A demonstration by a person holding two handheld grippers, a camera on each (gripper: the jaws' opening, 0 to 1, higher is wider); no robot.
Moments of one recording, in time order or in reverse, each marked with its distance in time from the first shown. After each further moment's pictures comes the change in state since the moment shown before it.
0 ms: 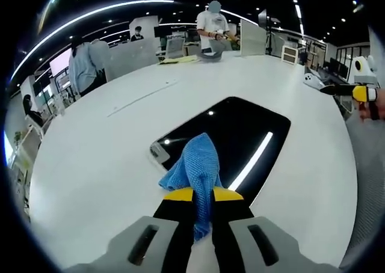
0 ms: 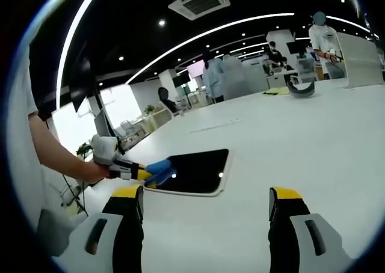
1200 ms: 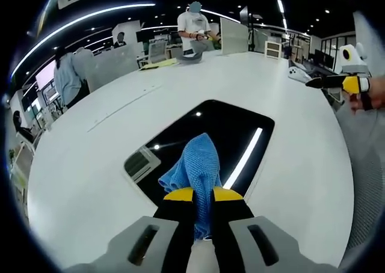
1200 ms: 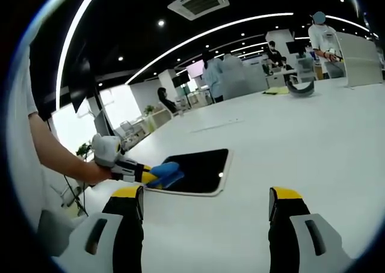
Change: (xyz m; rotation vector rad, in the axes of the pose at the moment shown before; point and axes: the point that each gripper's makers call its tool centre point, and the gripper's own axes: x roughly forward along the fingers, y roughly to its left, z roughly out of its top) left arm 0.014 -0.028 0.014 0.069 -0.002 -0.067; right arm 0.000 -0.001 0.000 0.005 0.000 -0.002
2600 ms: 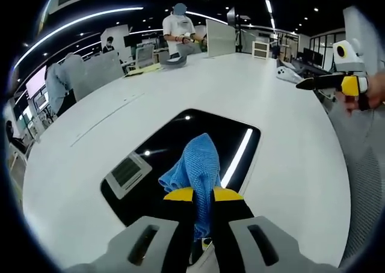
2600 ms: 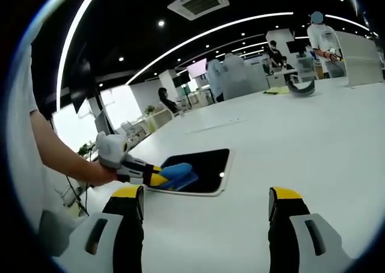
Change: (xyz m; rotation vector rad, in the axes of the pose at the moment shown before) left arm 0.023 -0.031 0.021 0.049 -0.021 -0.075; right arm 0.000 0.002 0.000 0.004 0.001 0.007
